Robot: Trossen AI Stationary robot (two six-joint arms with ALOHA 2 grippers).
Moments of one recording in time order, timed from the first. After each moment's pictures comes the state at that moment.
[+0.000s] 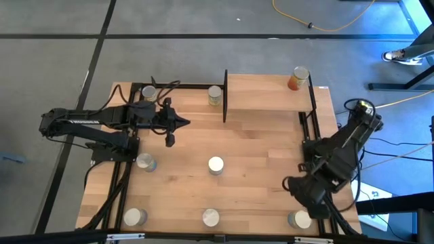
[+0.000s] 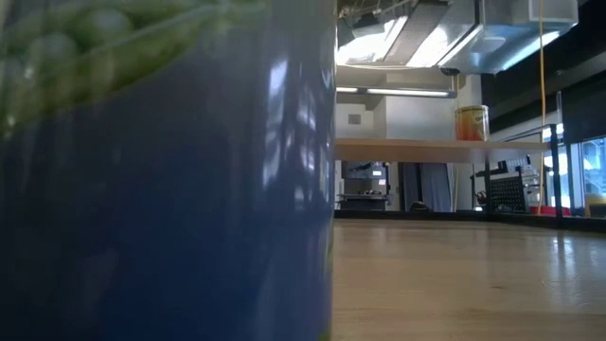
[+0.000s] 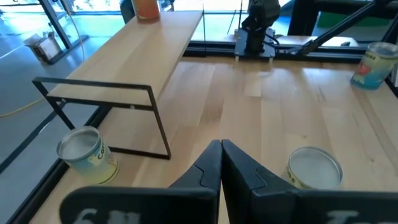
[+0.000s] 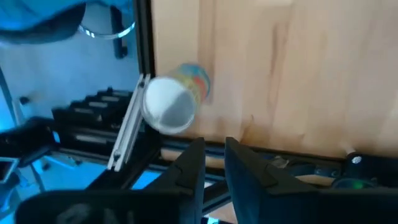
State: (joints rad) left arm 0.07 0.88 0.80 -0.28 -0.14 -0.02; right arm 0.84 1.43 1.45 -1.40 -0.22 0.85
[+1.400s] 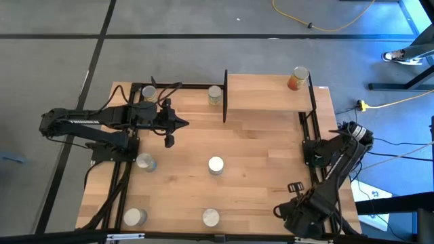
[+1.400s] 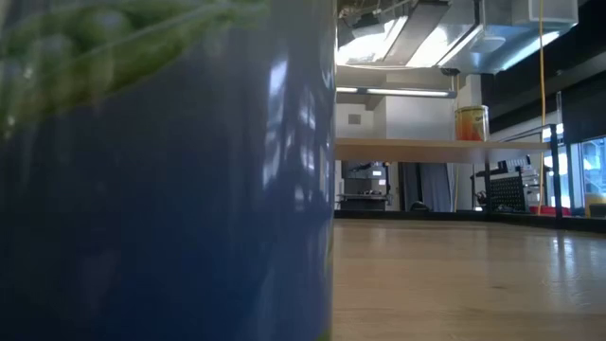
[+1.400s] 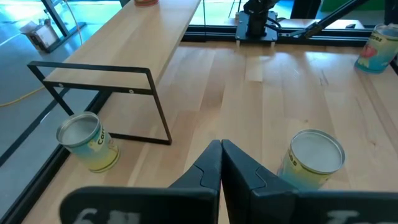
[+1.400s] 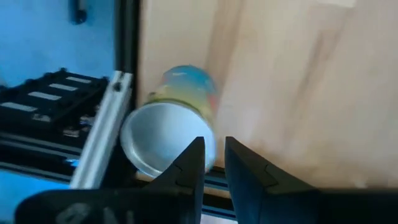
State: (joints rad) left arm 0.08 0.88 0.80 -0.33 -0.14 -0.02; right arm 0.95 1.70 1.41 -1.24 -0.19 0.78
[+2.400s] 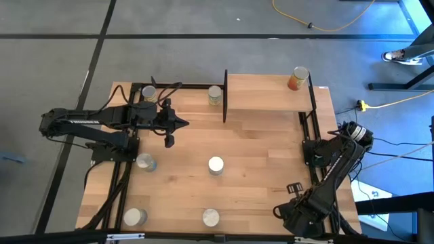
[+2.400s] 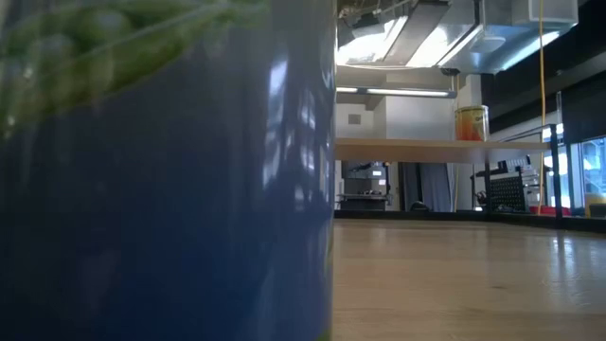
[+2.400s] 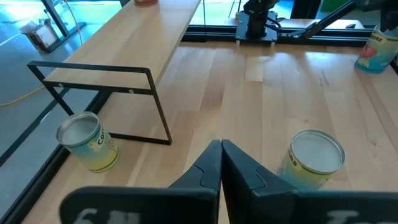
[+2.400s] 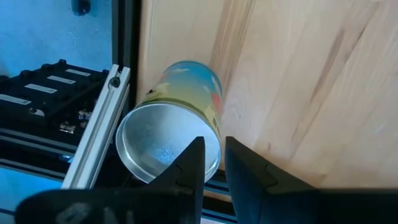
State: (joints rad) left arm 0.07 0.88 0.80 -0.33 -0.14 -0.02; right arm 0.95 1.70 1.35 -1.19 -0.20 0.75
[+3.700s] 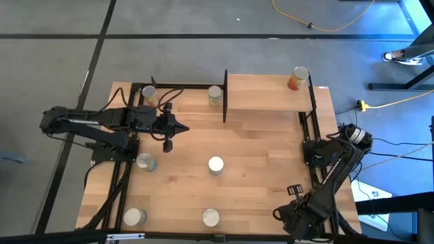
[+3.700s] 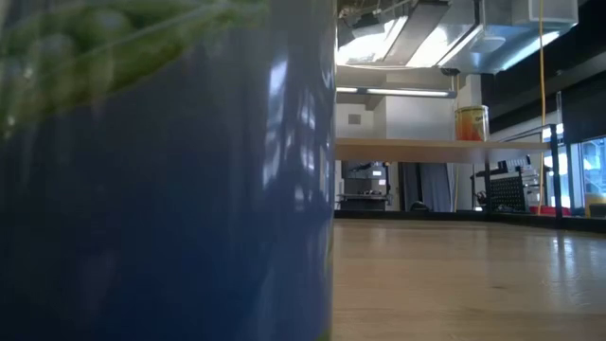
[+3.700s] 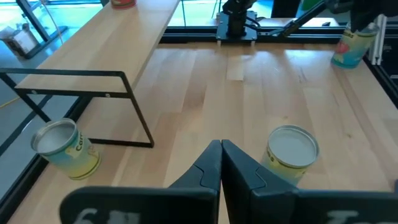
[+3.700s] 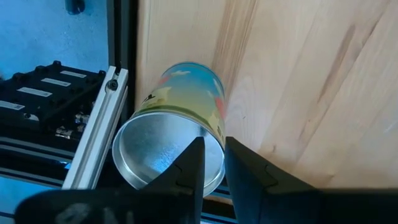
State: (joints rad) left arm 0.00 0.88 0.80 -0.33 -0.14 -0.02; right arm 0.97 1.73 1.35 -1.18 -0.20 0.78
